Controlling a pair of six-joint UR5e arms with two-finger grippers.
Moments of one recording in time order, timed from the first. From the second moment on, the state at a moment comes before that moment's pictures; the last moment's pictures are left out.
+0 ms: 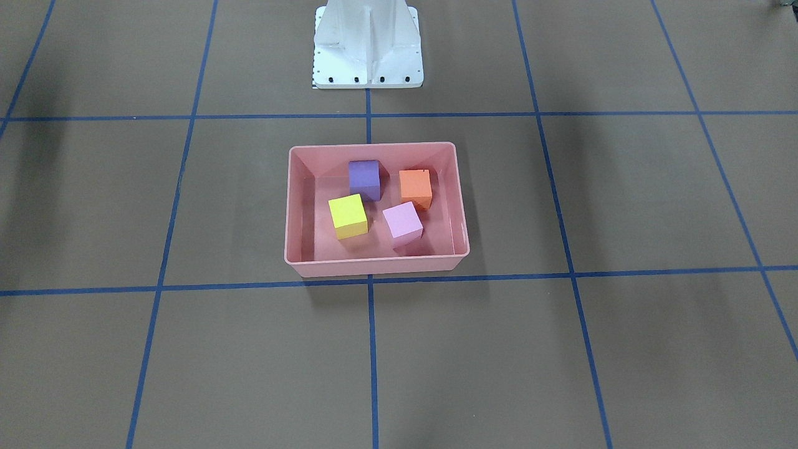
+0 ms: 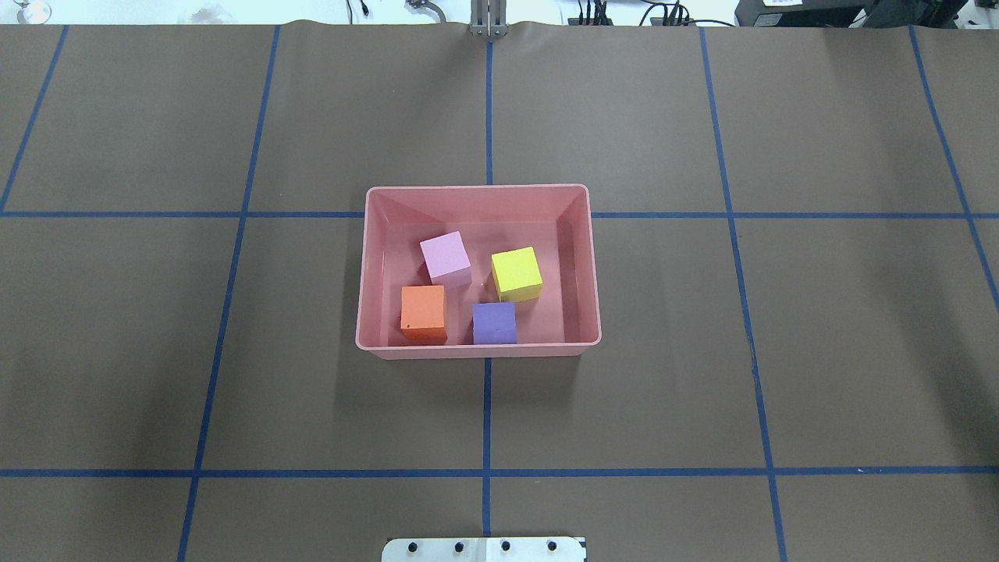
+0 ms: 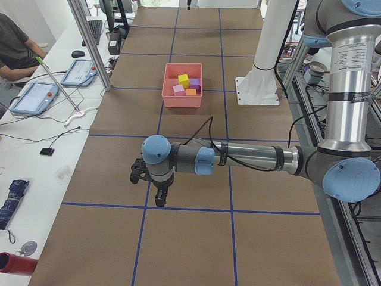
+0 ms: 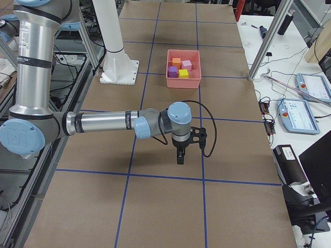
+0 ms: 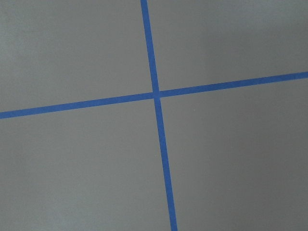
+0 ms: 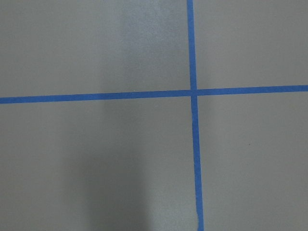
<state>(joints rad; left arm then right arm) -1.54 -1.54 -1.68 -1.55 -2.39 0.06 1.45 -1.70 1.79 -1.40 2.31 0.32</state>
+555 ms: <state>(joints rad) -1.55 -1.44 -1.76 -1.53 -2.39 0.06 1.45 -1.68 1.75 -1.41 2.32 0.32</state>
